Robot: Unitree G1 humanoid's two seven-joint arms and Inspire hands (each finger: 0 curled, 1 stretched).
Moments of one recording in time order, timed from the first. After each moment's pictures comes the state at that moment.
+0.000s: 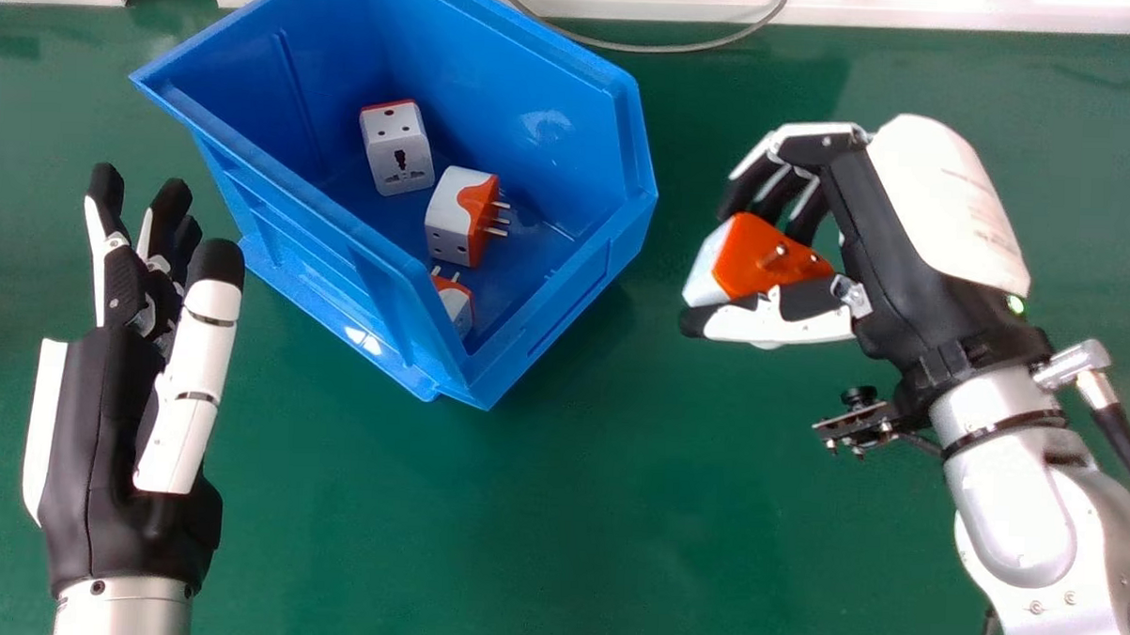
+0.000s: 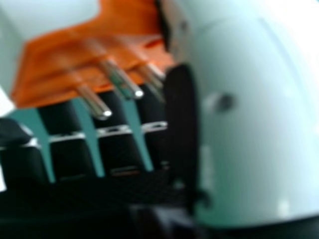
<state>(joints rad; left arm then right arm) 0.42 0.01 0.16 -0.42 -0.18 -0.17 -0.09 -0.13 -0.39 0.23 -0.31 -0.60 0.12 0.01</state>
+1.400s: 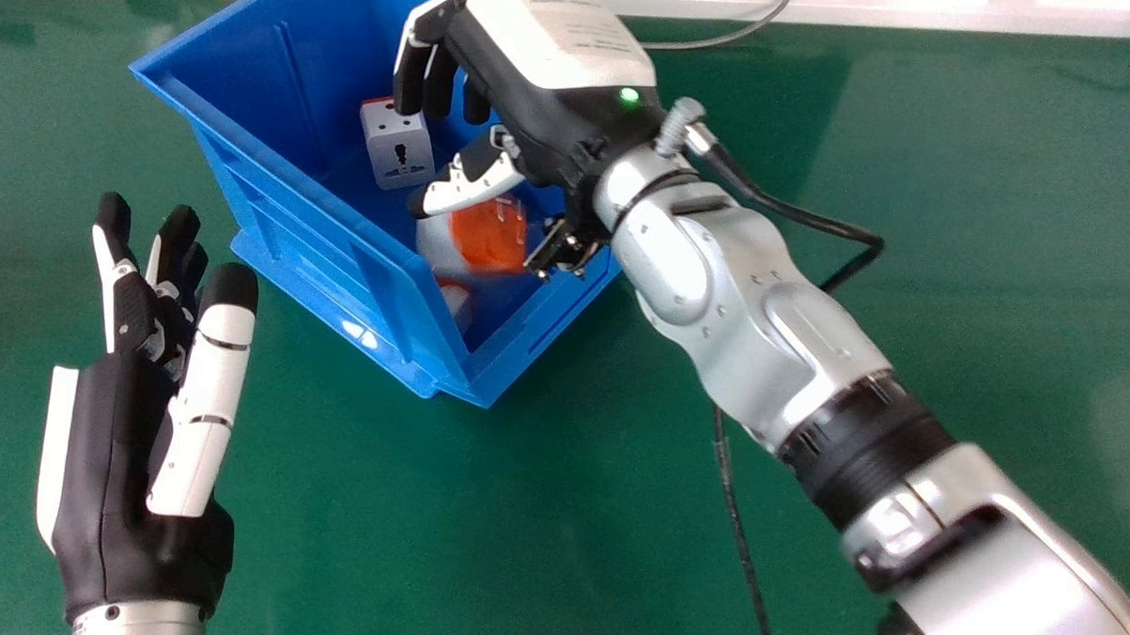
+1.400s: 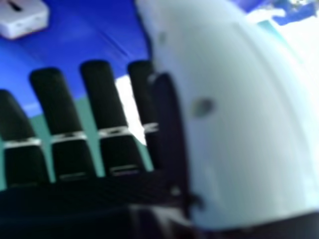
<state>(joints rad) 0.47 -0.02 0.13 -0.43 -0.16 -0.20 -0.07 -0.98 0.02 0.49 0.80 -0.73 -0.04 -0.10</state>
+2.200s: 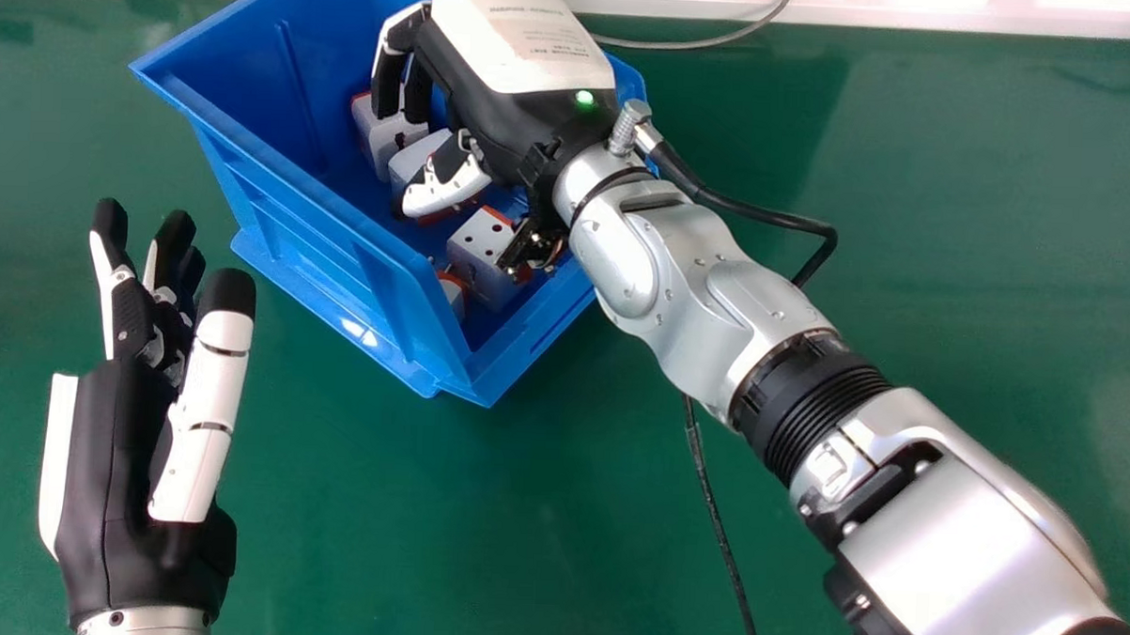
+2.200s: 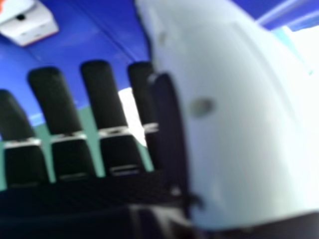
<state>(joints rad) 0.46 -0.03 0.12 -0.40 -0.16 -0.23 -0.06 -1.08 0.05 0.51 1.04 -0.71 -0.14 -0.27</state>
